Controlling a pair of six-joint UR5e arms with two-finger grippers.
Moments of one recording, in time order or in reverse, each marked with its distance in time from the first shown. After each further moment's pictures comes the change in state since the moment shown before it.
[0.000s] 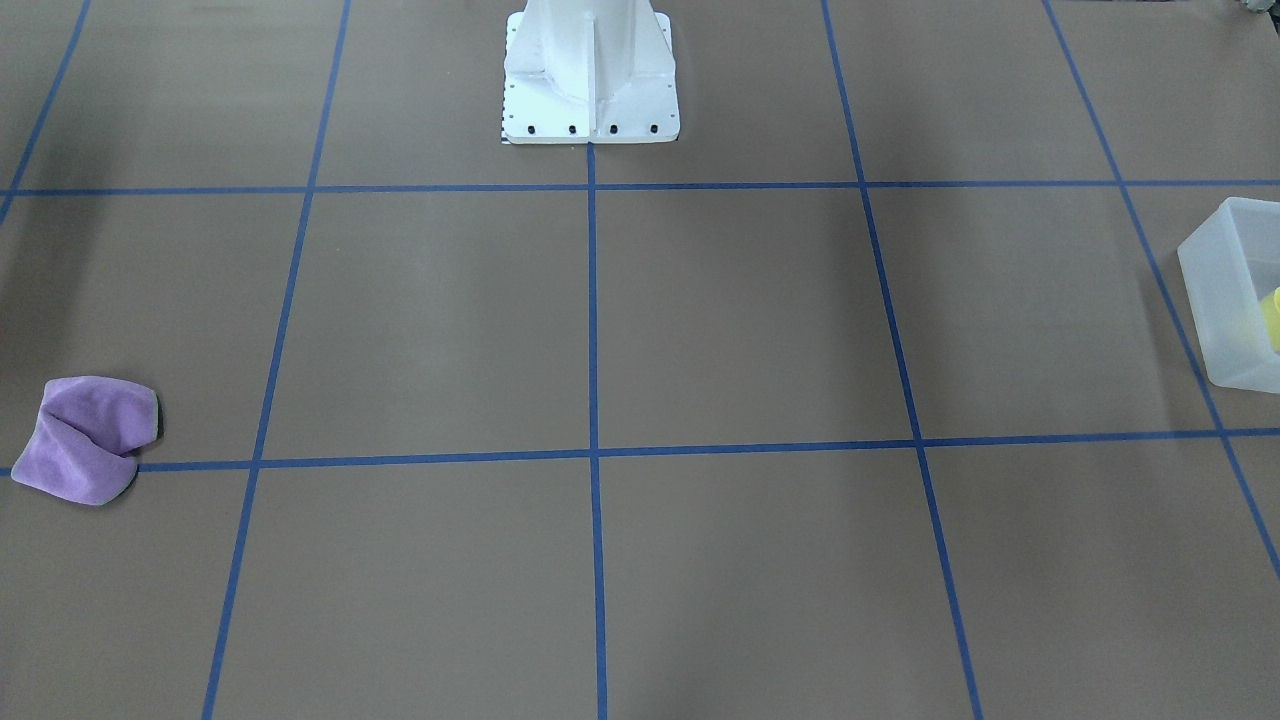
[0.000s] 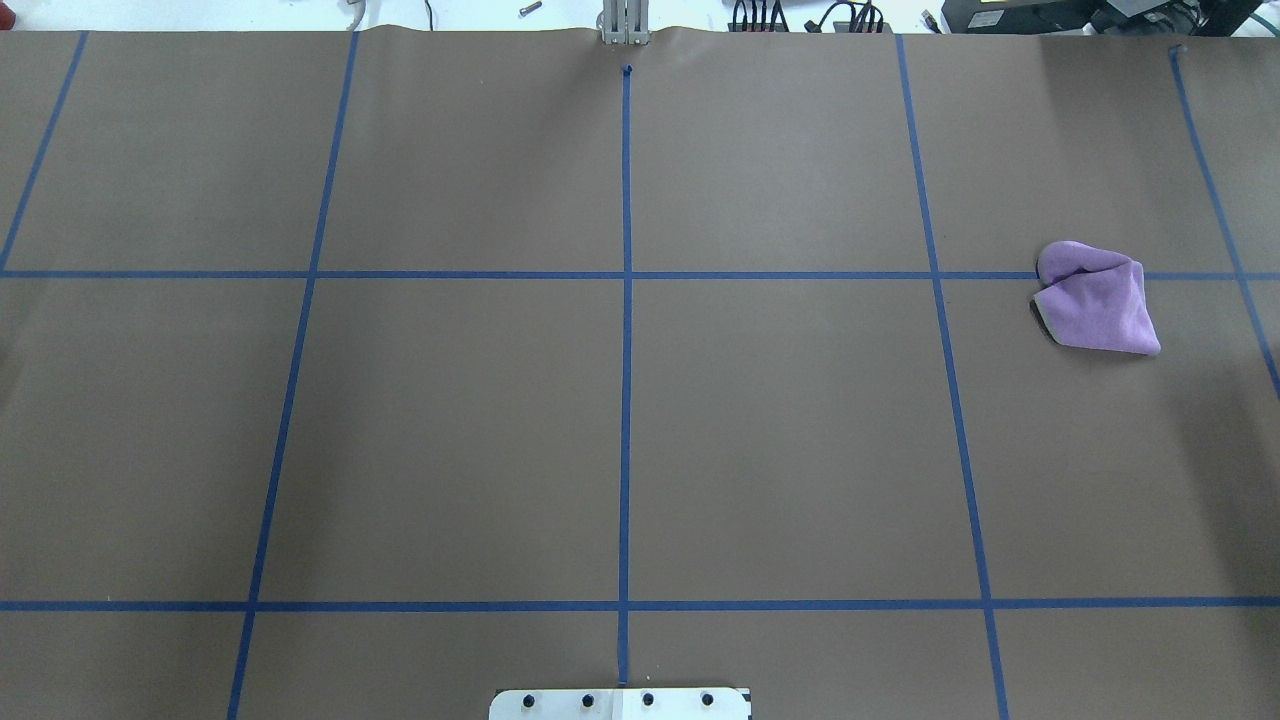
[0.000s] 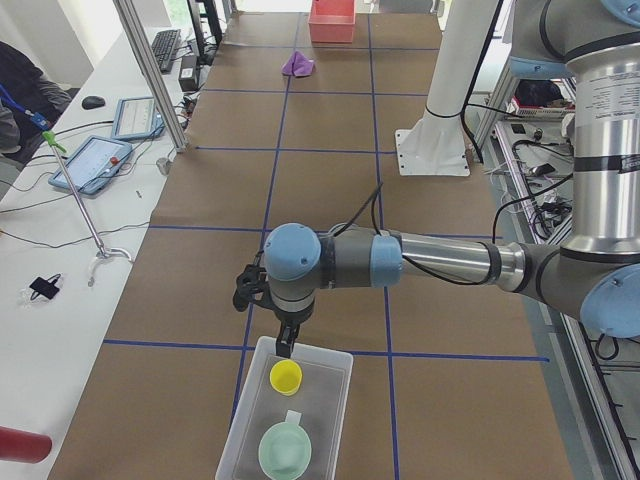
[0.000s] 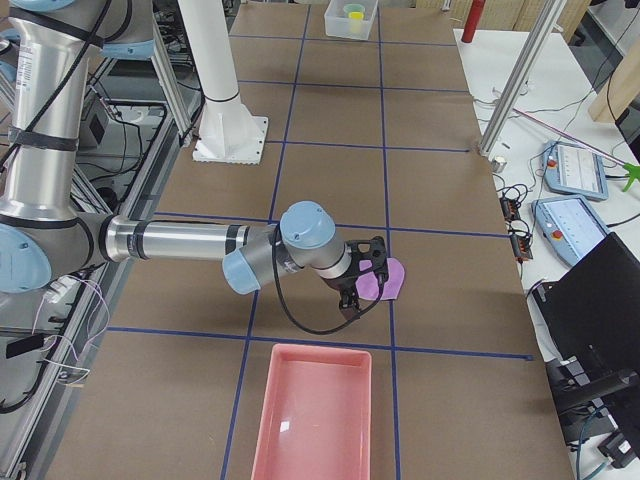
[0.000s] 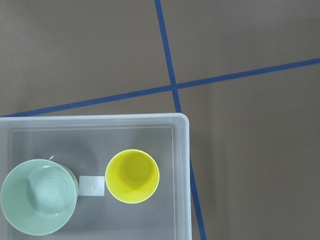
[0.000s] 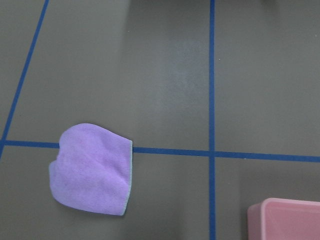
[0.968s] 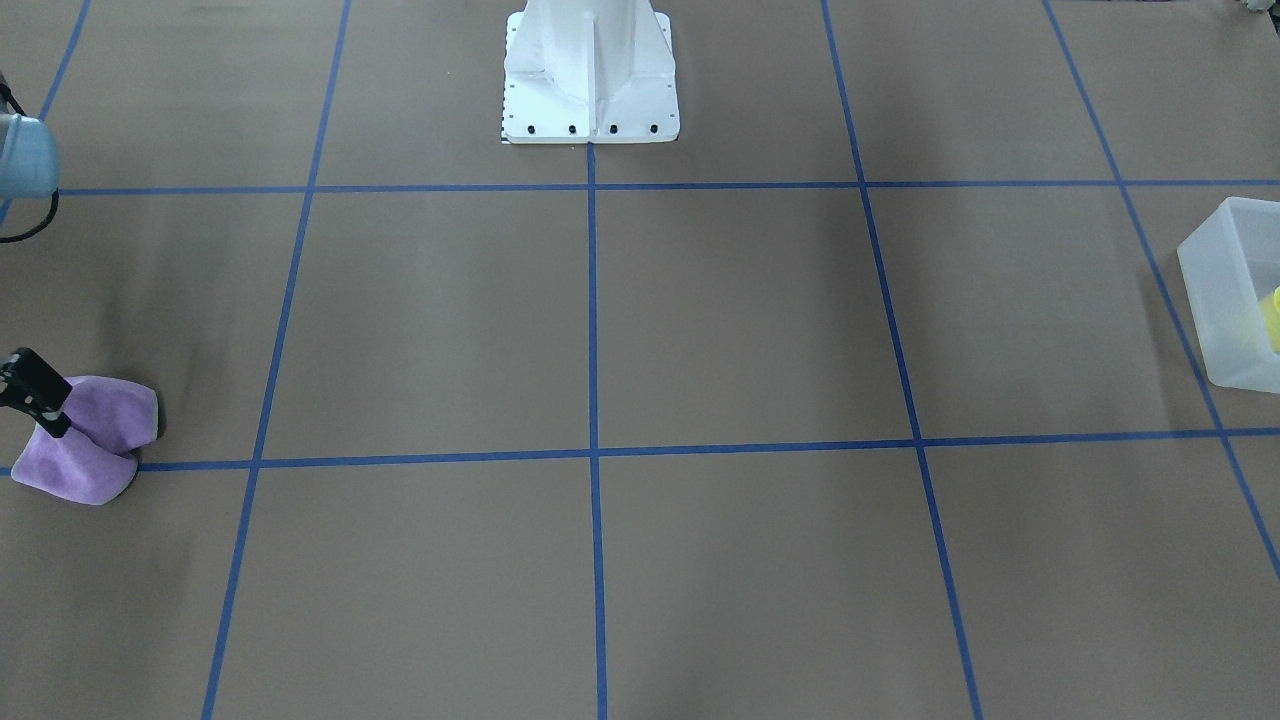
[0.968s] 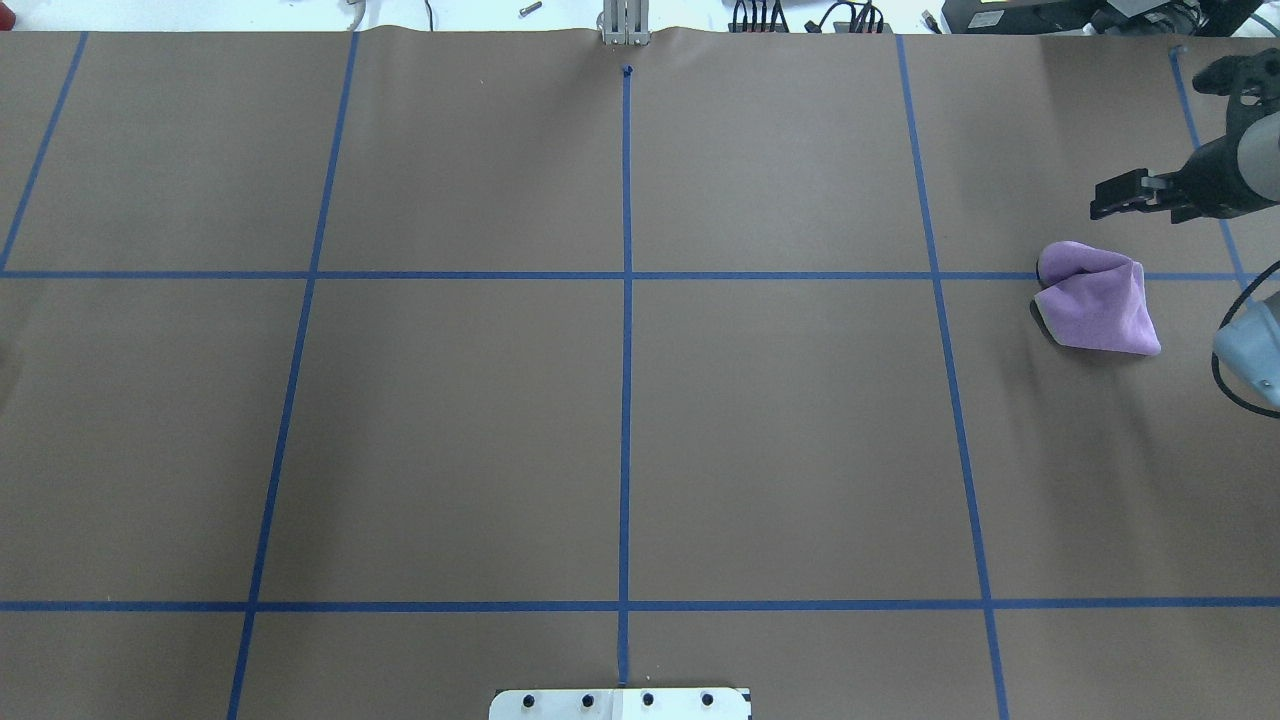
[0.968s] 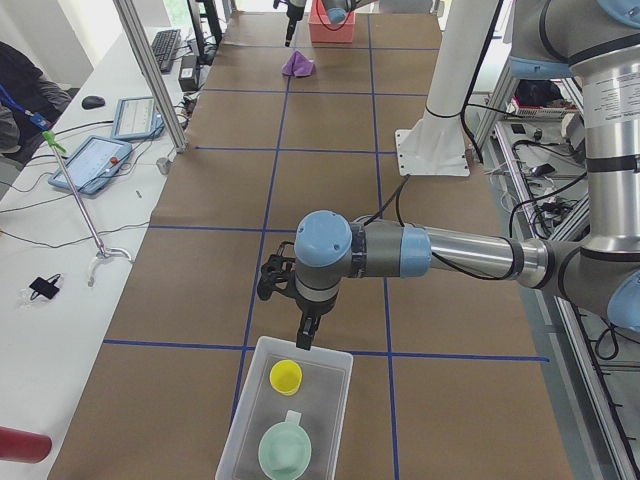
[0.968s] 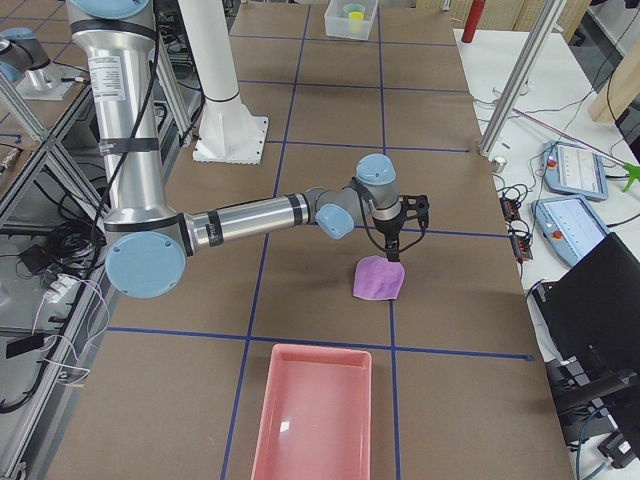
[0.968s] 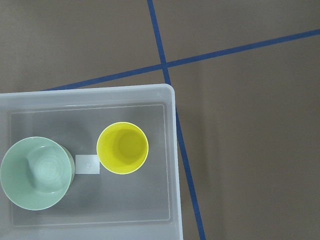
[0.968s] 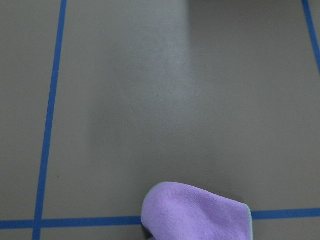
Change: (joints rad) left arm 0.001 0.029 -0.035 -0.019 -0.001 0.001; right arm -0.405 0.345 -0.201 -0.024 -0.300 0.393
